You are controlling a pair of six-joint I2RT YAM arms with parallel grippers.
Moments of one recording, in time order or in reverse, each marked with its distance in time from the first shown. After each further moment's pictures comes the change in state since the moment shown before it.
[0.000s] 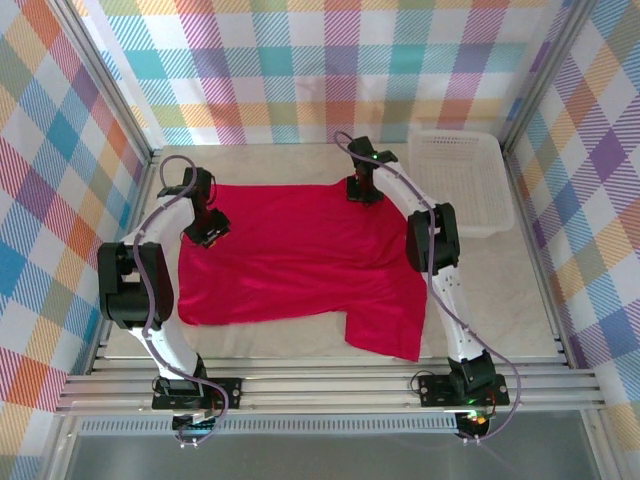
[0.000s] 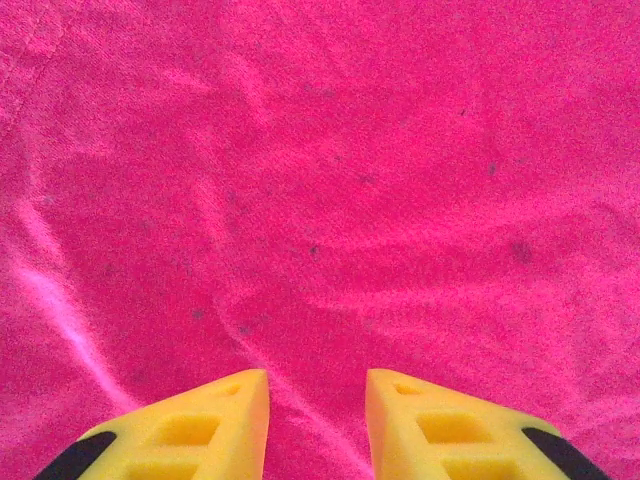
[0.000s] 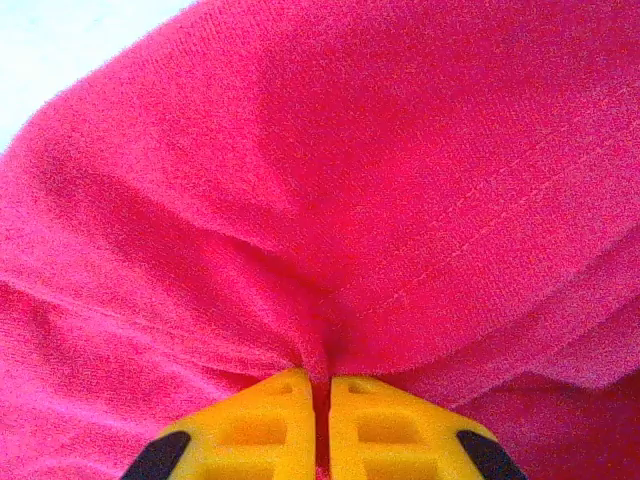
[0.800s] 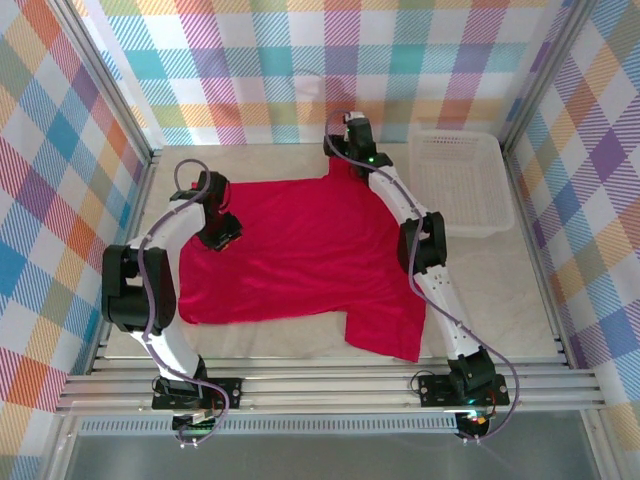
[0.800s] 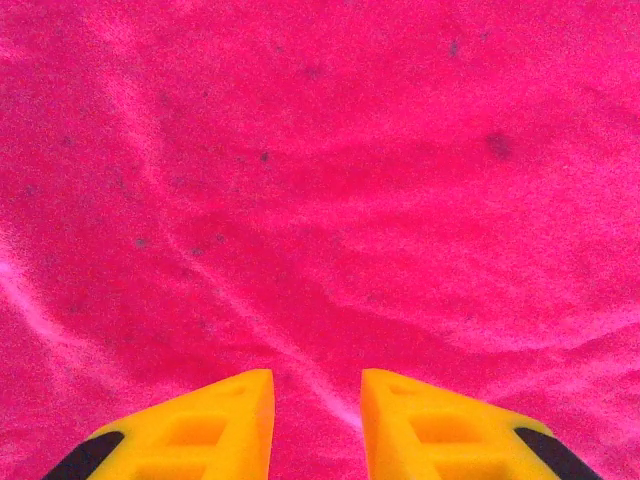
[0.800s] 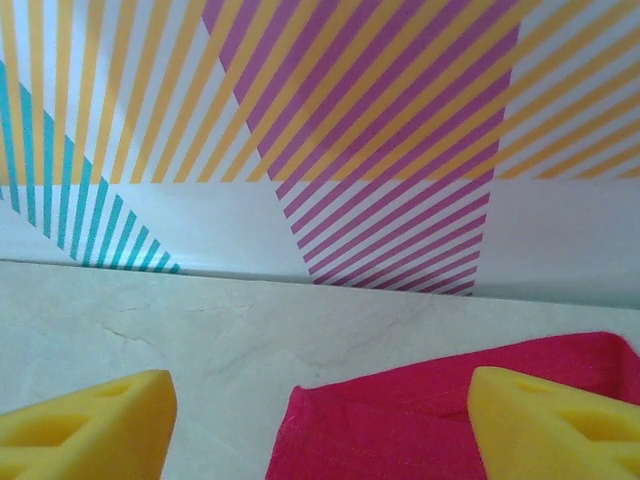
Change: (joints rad) left arm -0.086 -0.035 -0.044 0.023 0.006 -0.046; right arm -0.018 0.235 0.334 0.648 -0.003 -0.123
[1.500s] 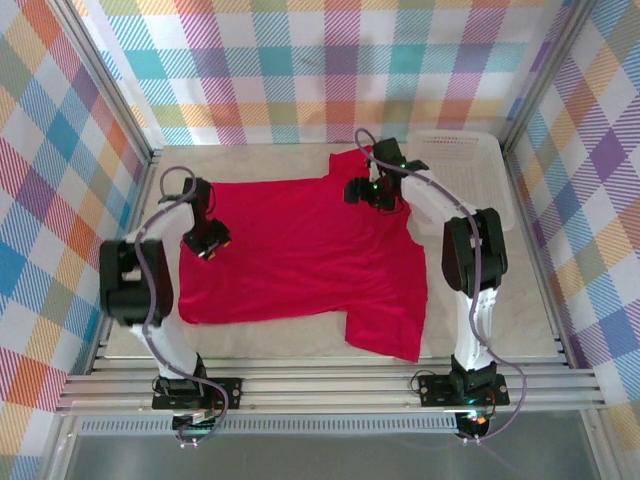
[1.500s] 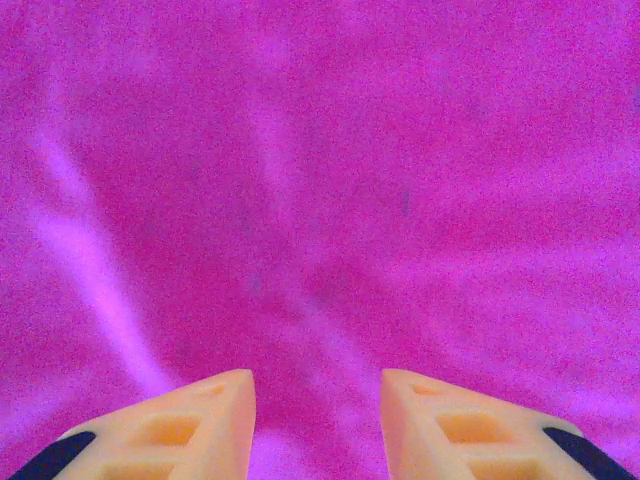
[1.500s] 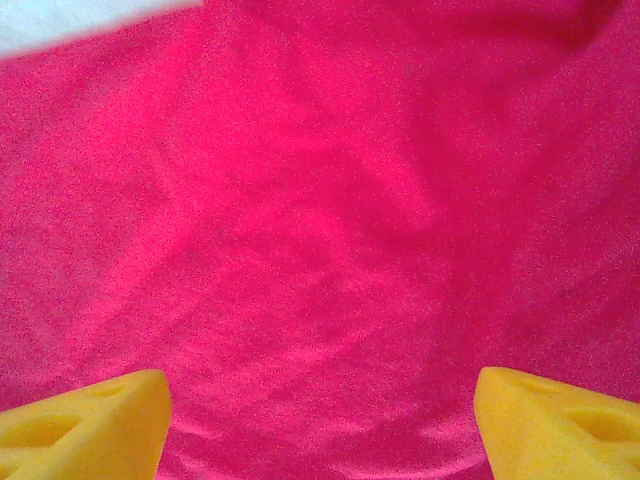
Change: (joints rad) left arm 0.129 0.106 0.016 0.010 0.027 0.025; right arm -0.020 -0.723 -0.990 -0.354 -0.270 0.156
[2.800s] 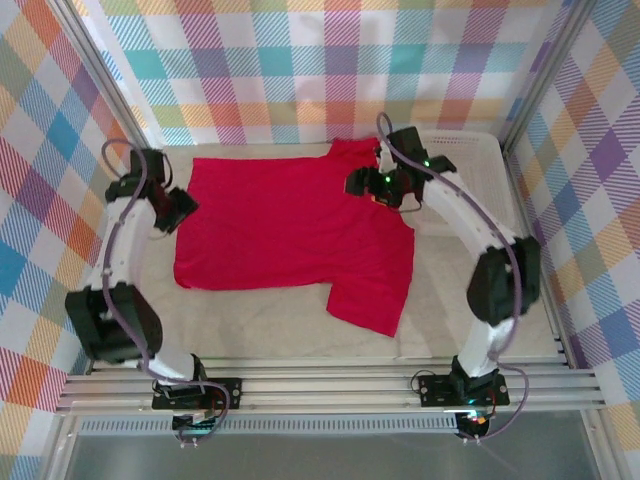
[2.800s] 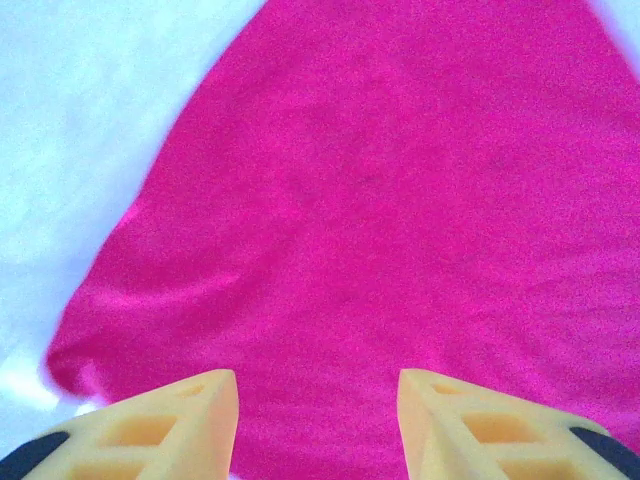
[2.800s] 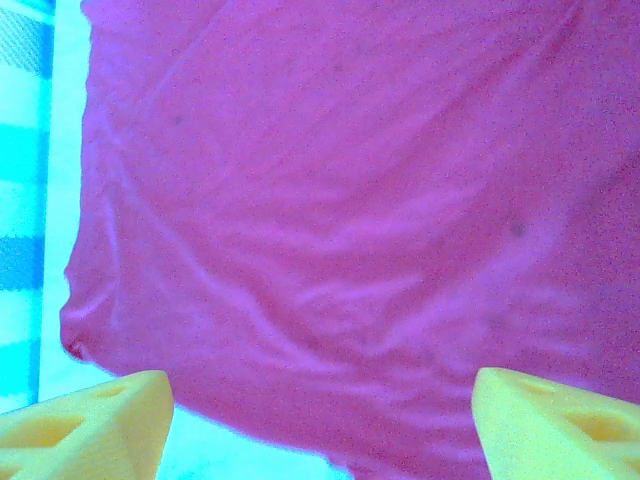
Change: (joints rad) left arm 0.146 -0.335 0.063 -0.158 -0.003 0.077; right arm 0.017 -0.369 -0.158 -0.064 -0.140 0.084
